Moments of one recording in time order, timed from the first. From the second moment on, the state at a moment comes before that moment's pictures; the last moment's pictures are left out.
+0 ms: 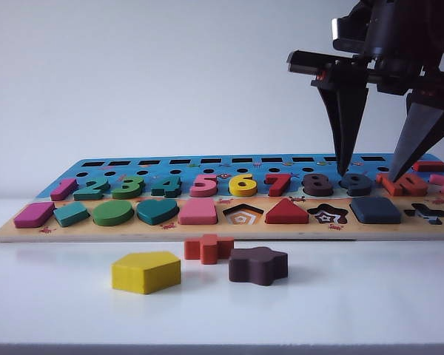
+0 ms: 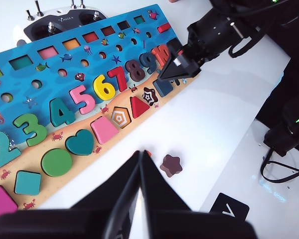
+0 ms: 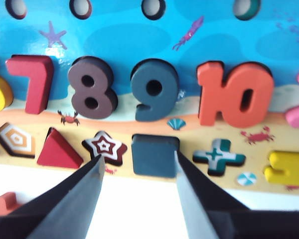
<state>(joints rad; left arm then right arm) -0.43 0.62 0.76 -0.66 0.60 -0.05 0.59 1.41 1.09 -0.89 0.04 0.58</state>
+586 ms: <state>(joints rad) -0.43 0.62 0.76 -0.66 0.60 -0.05 0.61 1.02 1.09 -0.90 0.04 0.62</state>
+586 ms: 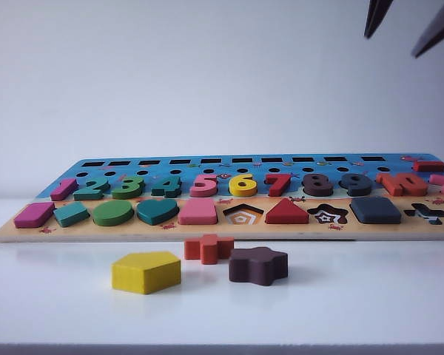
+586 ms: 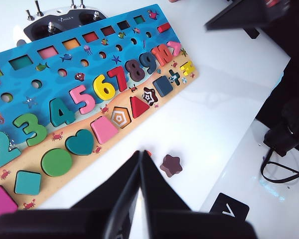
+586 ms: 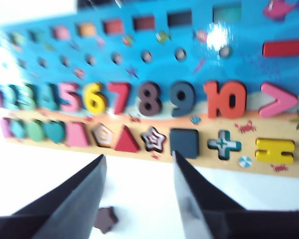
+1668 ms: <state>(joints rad) -0.43 0.60 0.76 -0.65 0.60 -0.05 0.61 0.73 1.02 -0.63 -0.04 0.12</state>
